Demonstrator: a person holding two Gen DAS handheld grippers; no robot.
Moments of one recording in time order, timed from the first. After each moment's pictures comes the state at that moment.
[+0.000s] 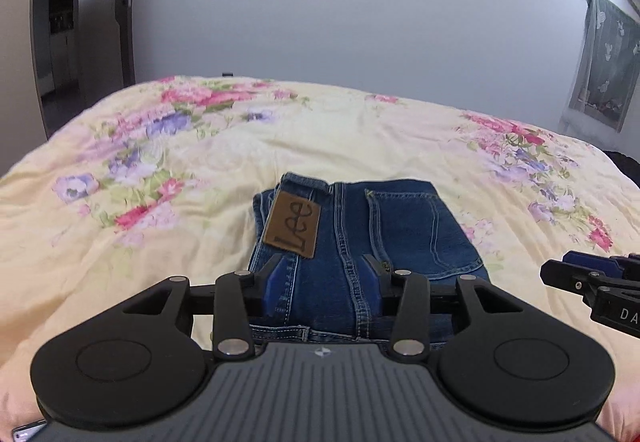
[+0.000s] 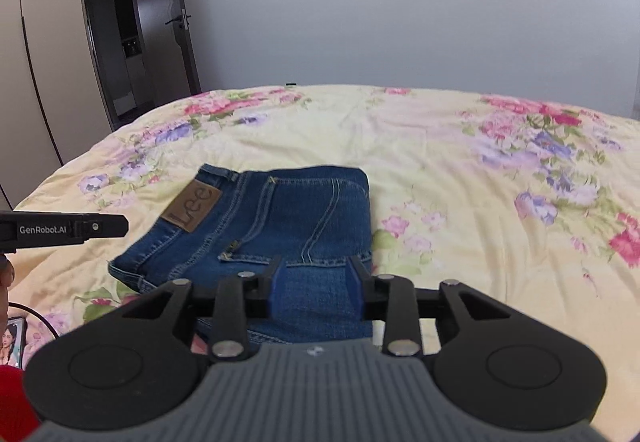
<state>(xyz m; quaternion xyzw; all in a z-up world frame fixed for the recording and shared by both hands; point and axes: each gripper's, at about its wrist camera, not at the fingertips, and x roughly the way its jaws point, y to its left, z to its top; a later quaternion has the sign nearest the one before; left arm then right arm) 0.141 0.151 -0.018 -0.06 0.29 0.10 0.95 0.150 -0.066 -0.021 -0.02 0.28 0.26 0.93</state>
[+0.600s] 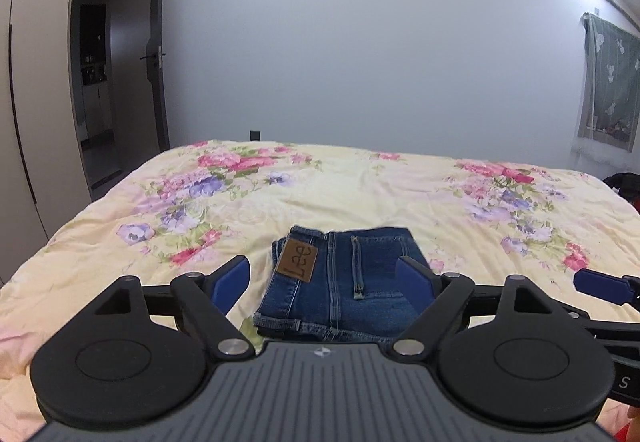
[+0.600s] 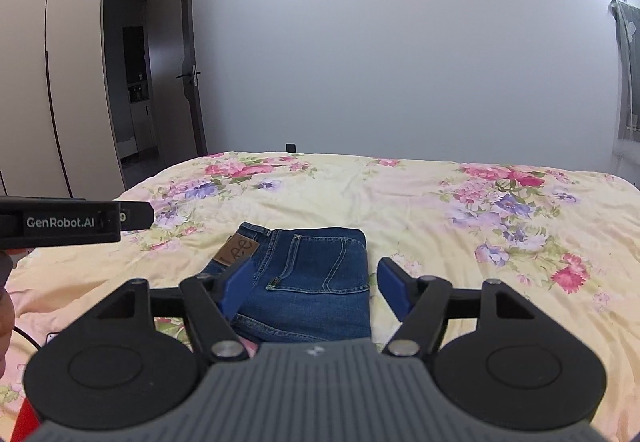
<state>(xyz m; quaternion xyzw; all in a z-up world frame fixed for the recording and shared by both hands) 0.053 0.091 0.050 -0.04 0.24 0.15 0.96 0.030 -0.106 0.041 -0.01 0.21 0.25 0.95</state>
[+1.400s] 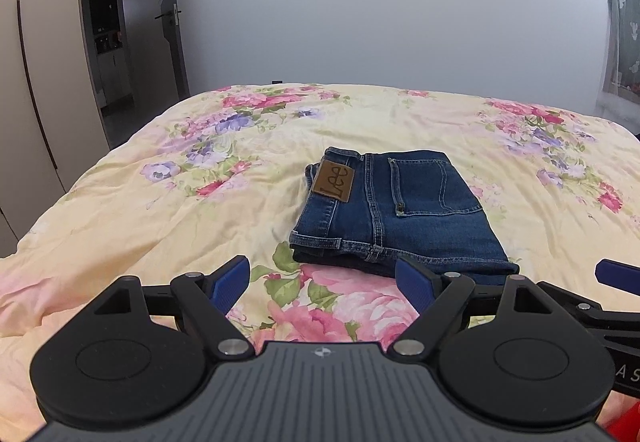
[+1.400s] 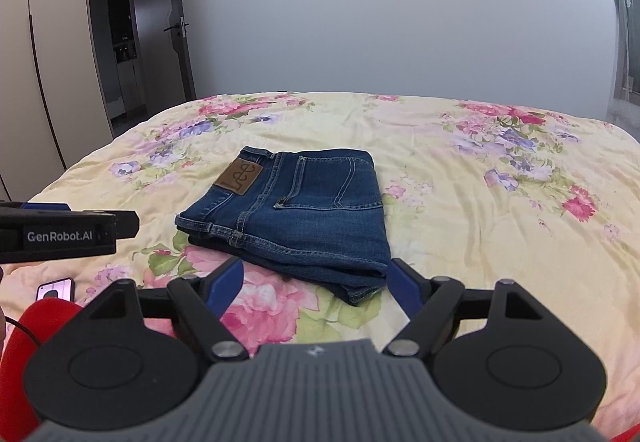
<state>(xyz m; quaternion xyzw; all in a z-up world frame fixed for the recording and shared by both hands) 0.035 0.103 0.002 -0.03 0.31 0.18 0.93 0.017 -0.082 -0.009 -0.01 0.28 0.24 0.93</state>
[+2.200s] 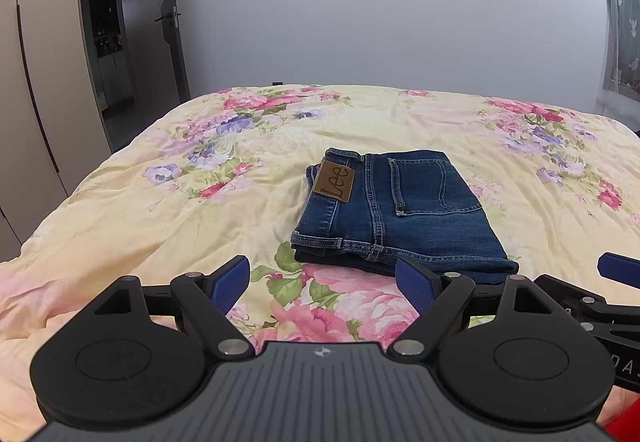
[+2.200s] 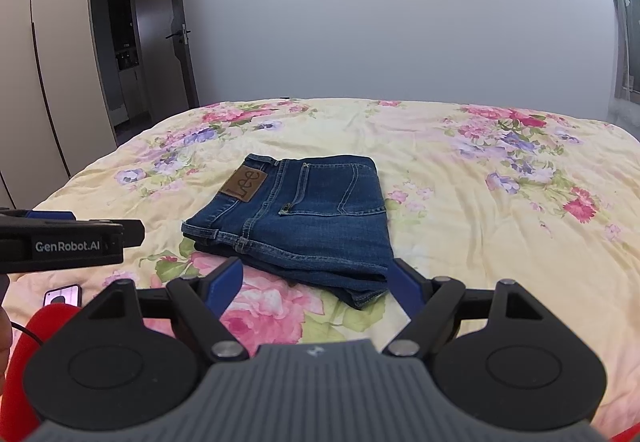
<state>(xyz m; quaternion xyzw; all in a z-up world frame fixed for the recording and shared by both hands) 0.035 0.102 0.004 -0.02 0.31 0.18 0.93 0.011 -0.085 -0.004 0.00 0.27 0.24 0.93</state>
